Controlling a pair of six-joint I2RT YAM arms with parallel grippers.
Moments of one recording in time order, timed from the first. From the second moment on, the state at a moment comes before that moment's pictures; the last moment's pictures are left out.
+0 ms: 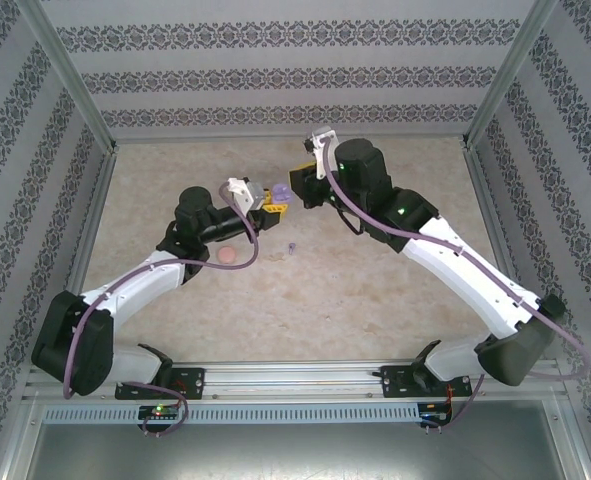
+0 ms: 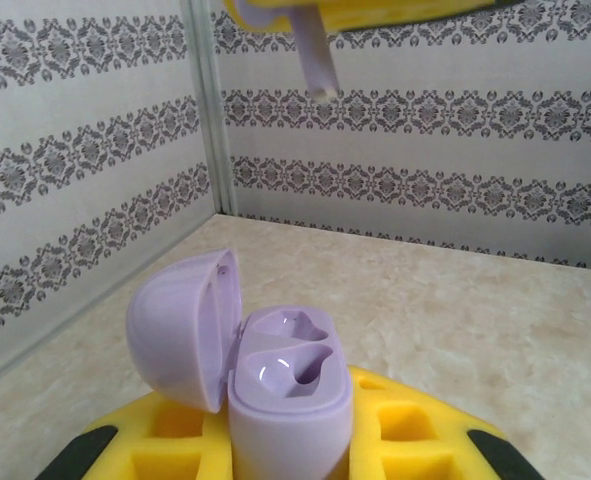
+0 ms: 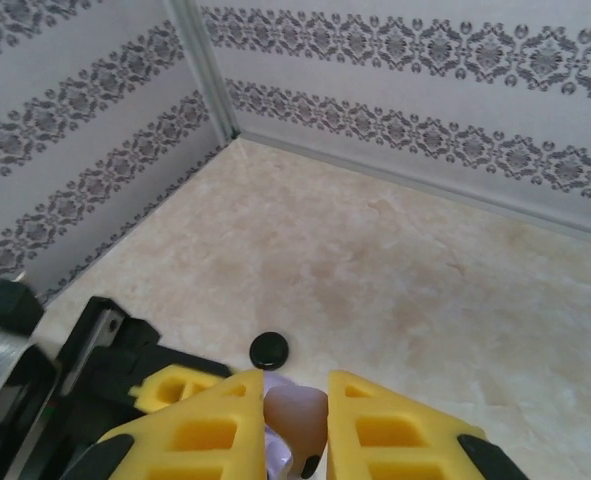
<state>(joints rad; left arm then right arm) -0.43 1.35 0.80 0.52 0.66 0.11 0.72 1.37 1.46 -0.46 -0.02 0.22</state>
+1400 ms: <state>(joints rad) -0.45 1.37 0.86 0.56 0.69 0.12 0.74 1.32 1.32 -0.32 -0.06 0.23</state>
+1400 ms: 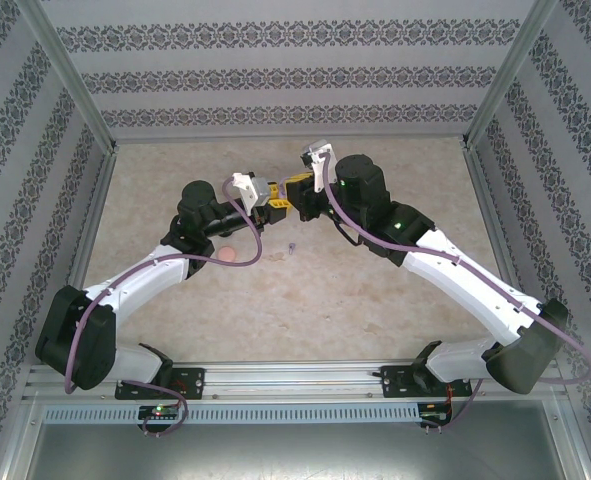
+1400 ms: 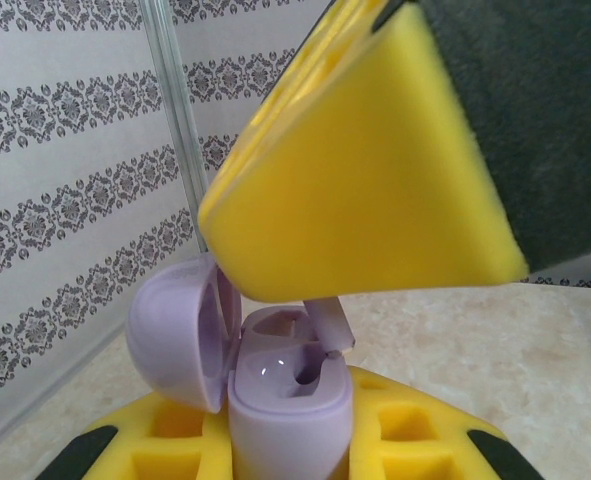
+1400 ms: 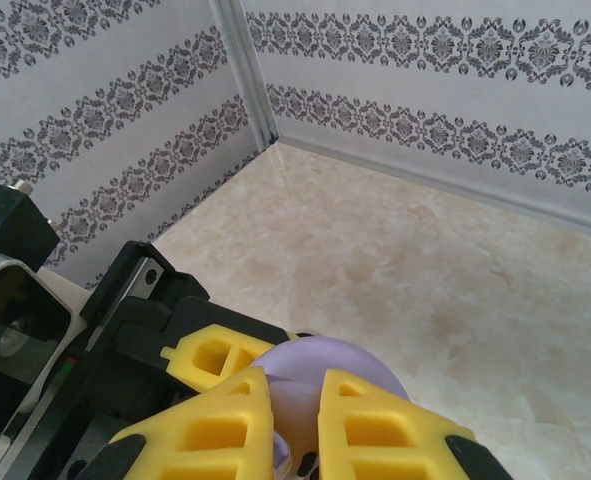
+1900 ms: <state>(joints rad) -0.45 1.37 0.86 0.54 0.70 0.12 0.74 1.33 1.32 -0.32 -0.05 0.19</state>
